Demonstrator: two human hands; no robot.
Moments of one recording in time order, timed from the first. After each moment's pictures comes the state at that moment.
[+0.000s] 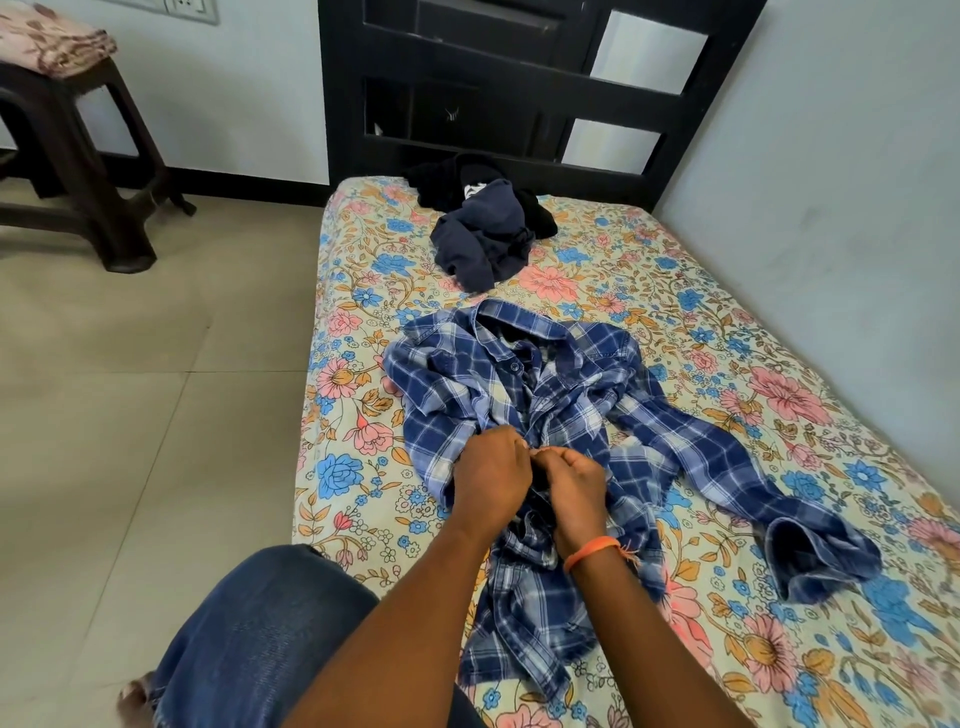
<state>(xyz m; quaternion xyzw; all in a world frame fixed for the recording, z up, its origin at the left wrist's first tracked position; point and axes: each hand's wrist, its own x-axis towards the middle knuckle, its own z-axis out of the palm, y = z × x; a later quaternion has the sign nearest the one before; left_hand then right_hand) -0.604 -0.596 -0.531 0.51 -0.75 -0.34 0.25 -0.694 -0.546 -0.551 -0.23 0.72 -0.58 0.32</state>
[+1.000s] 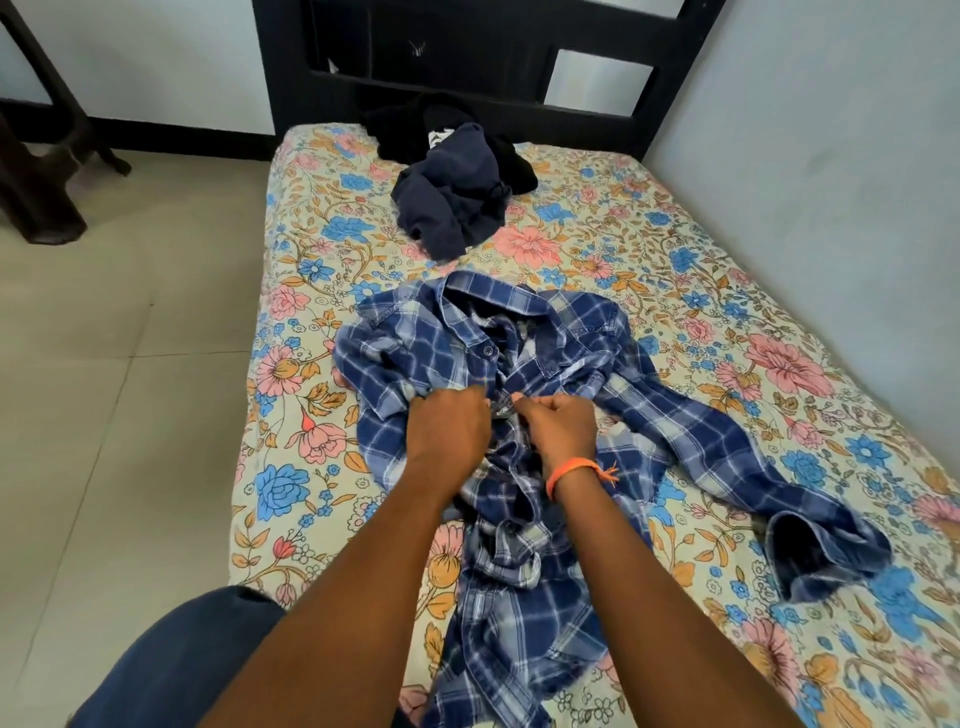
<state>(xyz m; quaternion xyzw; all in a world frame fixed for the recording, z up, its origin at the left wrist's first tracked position) -0.625 -0.661 -0.550 0.49 -0.84 -0.16 0.16 -0.745 -0.614 -0.554 -0.24 0.81 -0.48 0.24</state>
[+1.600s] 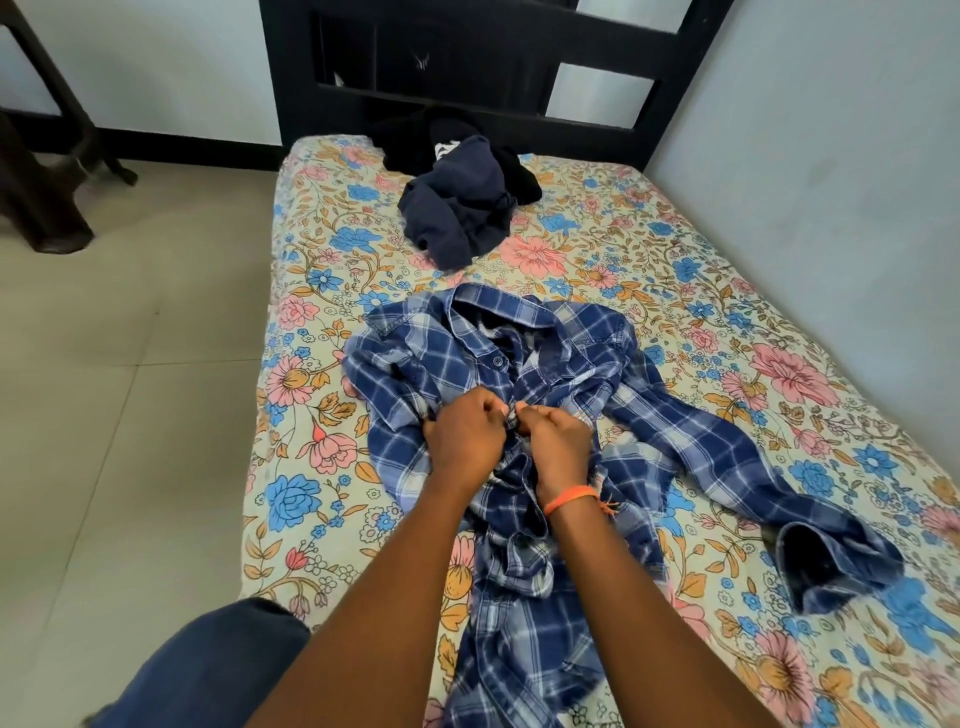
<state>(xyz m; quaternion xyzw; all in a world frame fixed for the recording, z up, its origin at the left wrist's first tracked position) -0.636 -0.660 -0.550 0.55 -0.70 -0.39 0.23 -0.723 -0.613 -0.555 -0.17 0.75 -0.58 0.28</state>
